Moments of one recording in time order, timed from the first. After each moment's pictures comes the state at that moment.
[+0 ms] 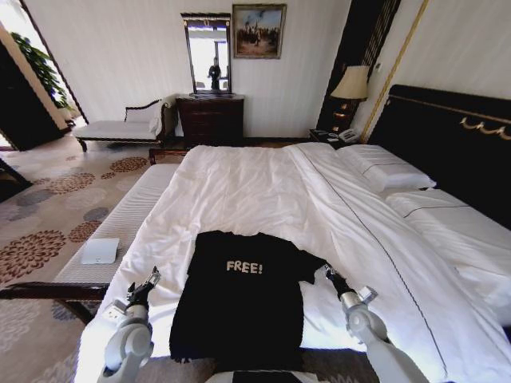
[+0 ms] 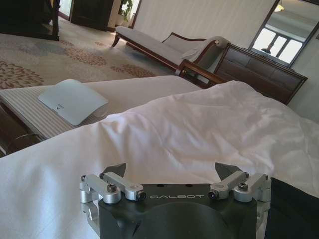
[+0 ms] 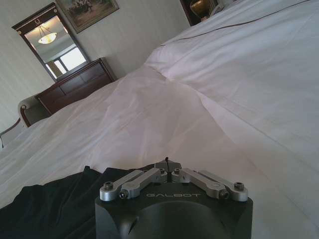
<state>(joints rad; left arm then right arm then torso) 1.57 -1.33 -0.70 -1.96 -0.80 0.10 -0.40 -1.33 1.08 0.51 1.48 1.00 0.07 -0.05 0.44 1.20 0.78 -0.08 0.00</state>
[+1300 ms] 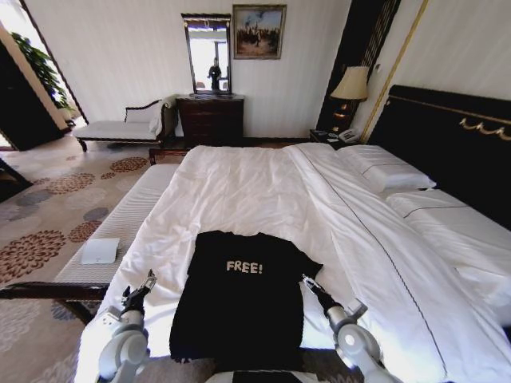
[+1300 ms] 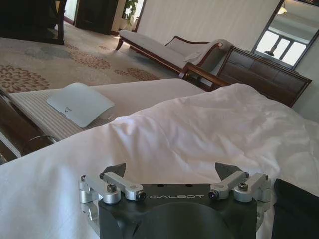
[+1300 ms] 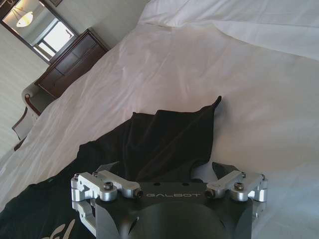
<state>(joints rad) 1.61 -1.33 -0.71 -1.97 -0.79 0.07 -0.39 -1.51 1.18 0.48 1.79 1.12 -0.10 0.14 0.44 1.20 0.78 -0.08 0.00</state>
